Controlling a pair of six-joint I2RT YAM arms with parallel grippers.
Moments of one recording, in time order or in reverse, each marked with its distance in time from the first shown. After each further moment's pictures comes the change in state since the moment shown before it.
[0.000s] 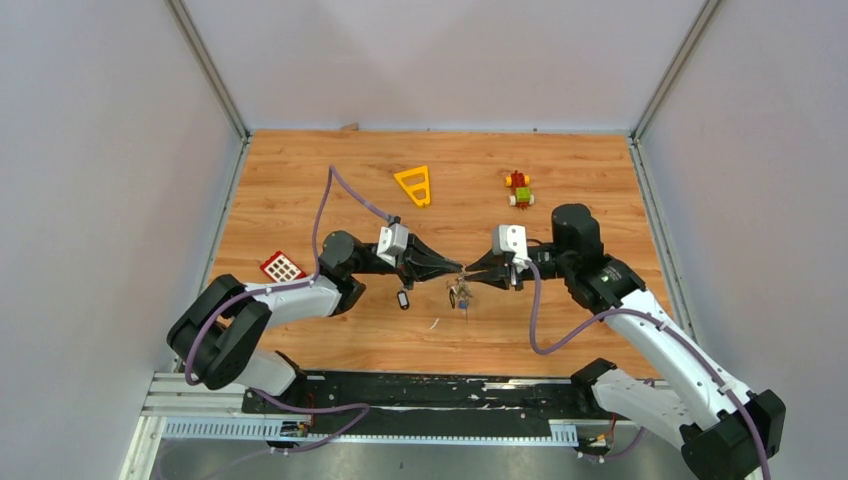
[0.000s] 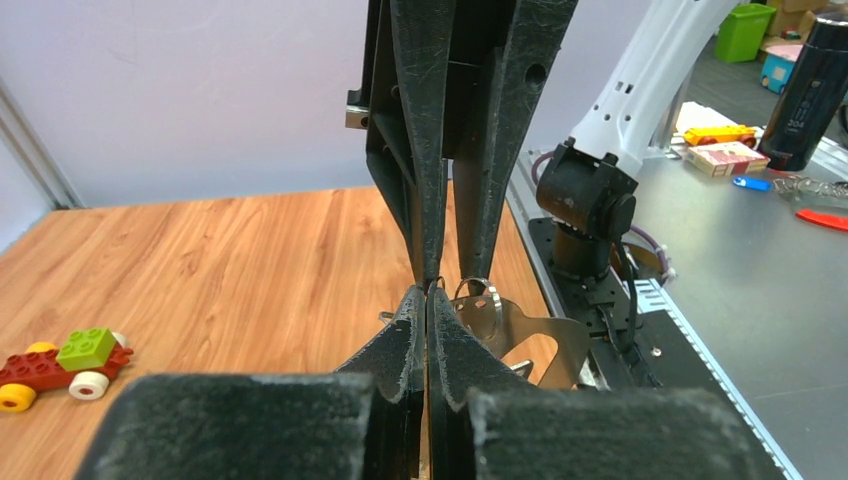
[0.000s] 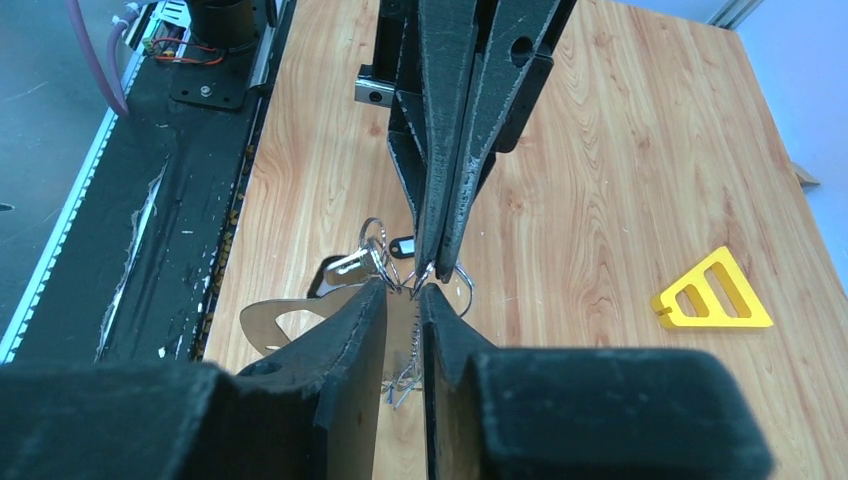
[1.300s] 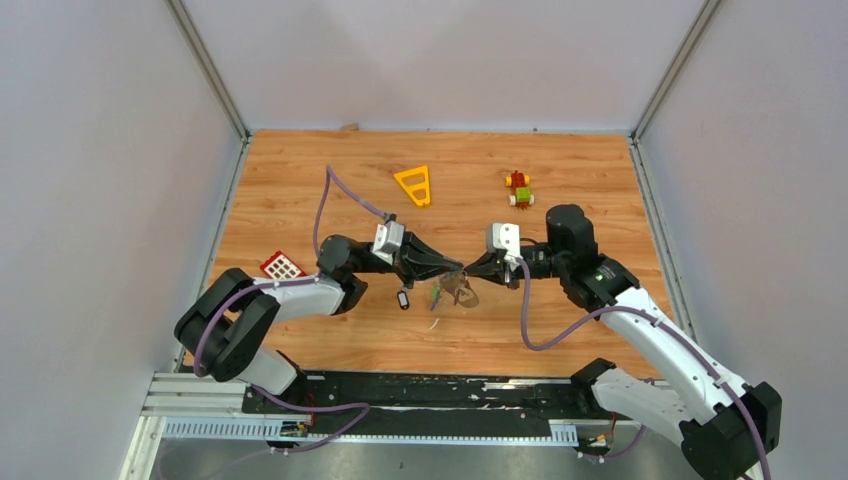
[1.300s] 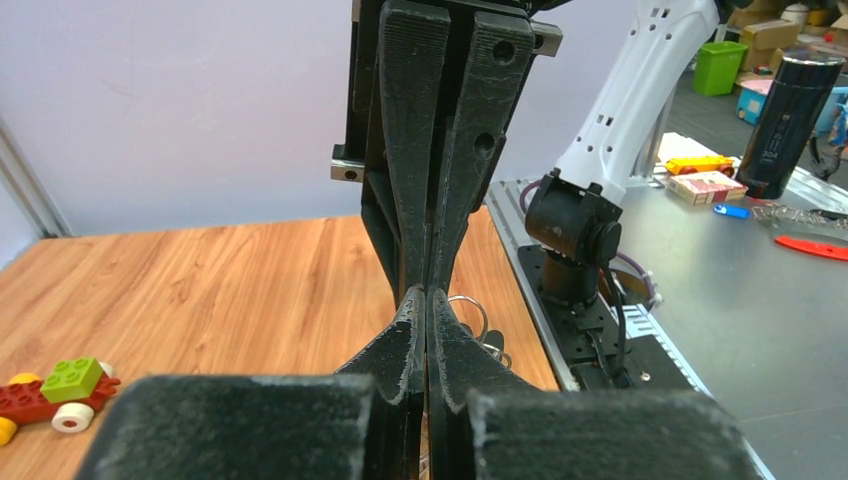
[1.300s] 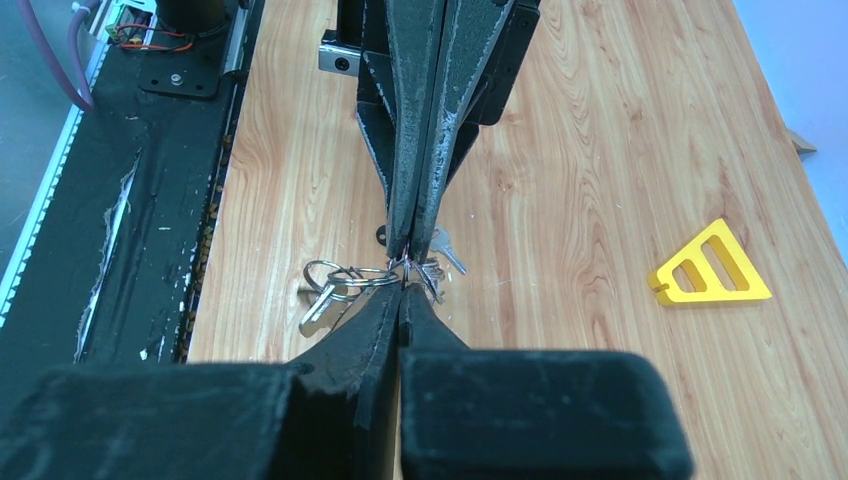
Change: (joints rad) left arm 0.004 0.047 0.000 0.161 0.004 -0.110; right arm 0.018 0.026 -0.014 0.040 0.074 0.024
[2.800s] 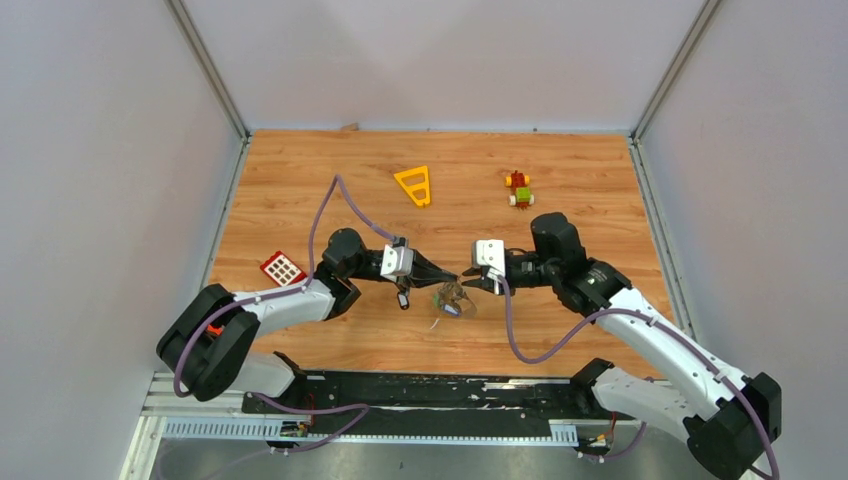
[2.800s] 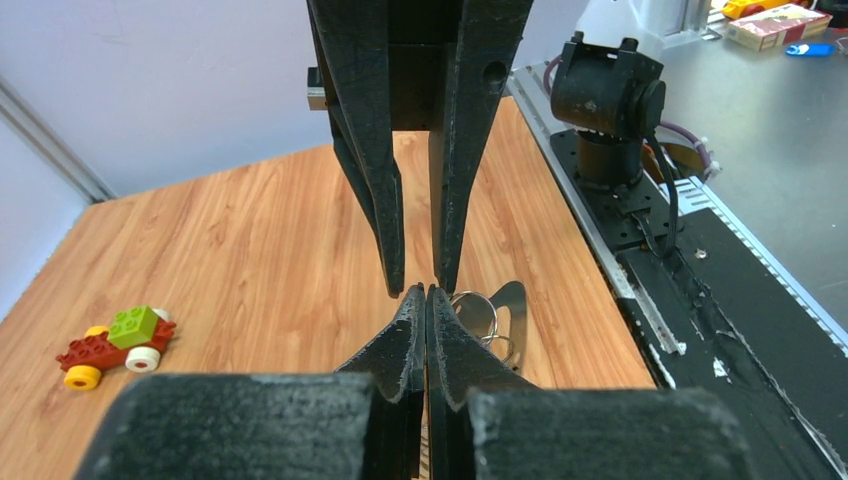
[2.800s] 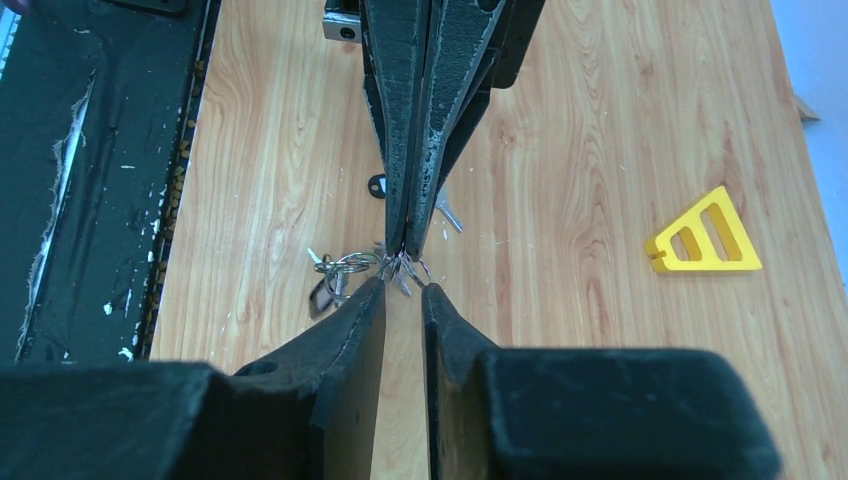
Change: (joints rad) left arm -0.002 -0.115 -0.024 -0.436 0.058 0.478; right arm 0.084 0.005 -0.011 -0.095 0.163 -0.134
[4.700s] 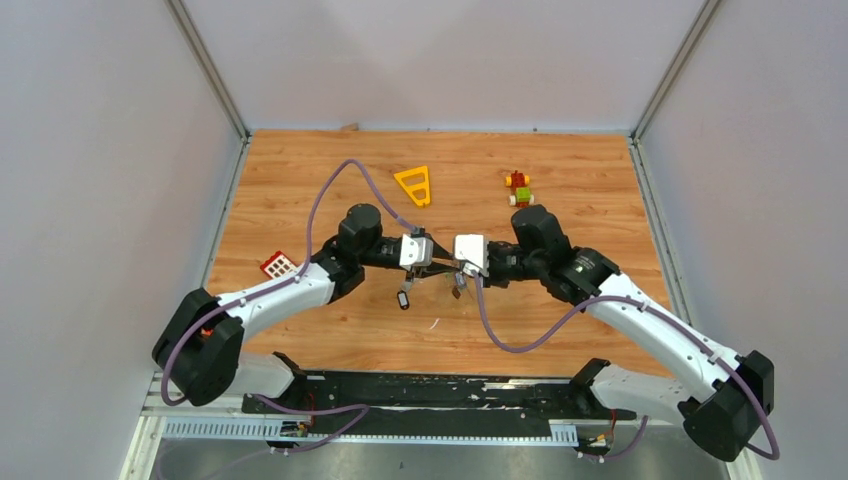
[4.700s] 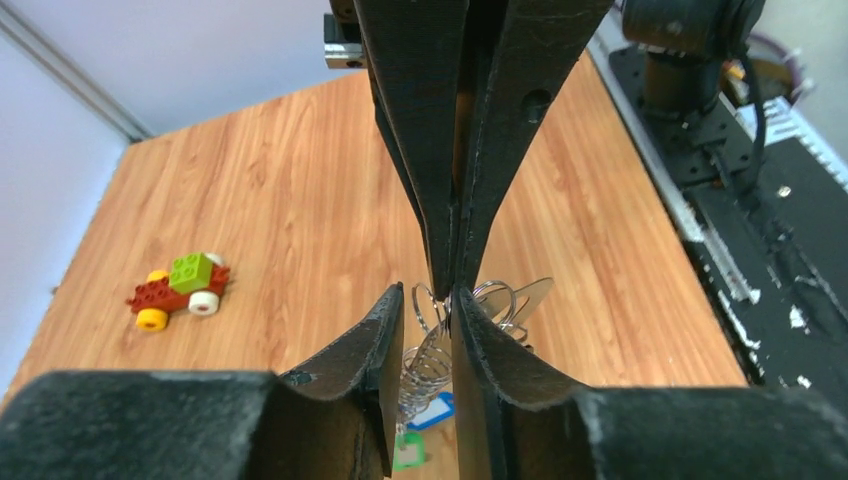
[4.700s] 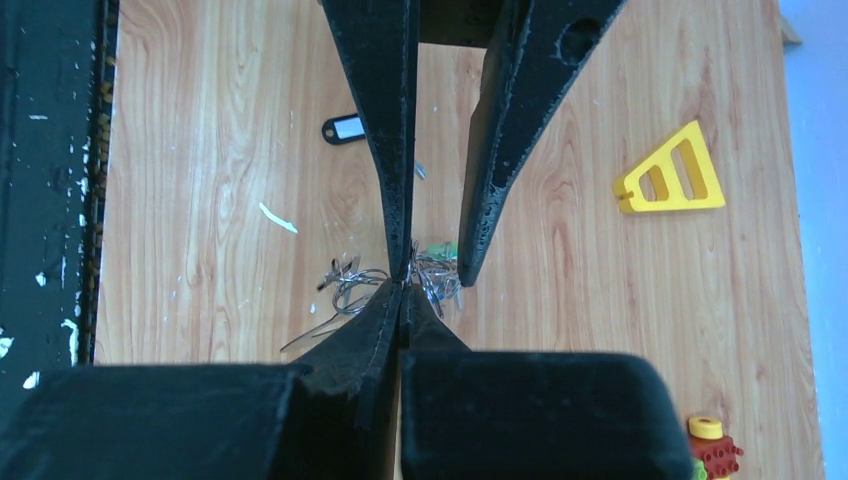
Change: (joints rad) left arm -0.001 -0.026 0.188 -0.504 -0.077 0.296; right arm 0.077 0.091 0.118 -0.114 0.206 -0.048
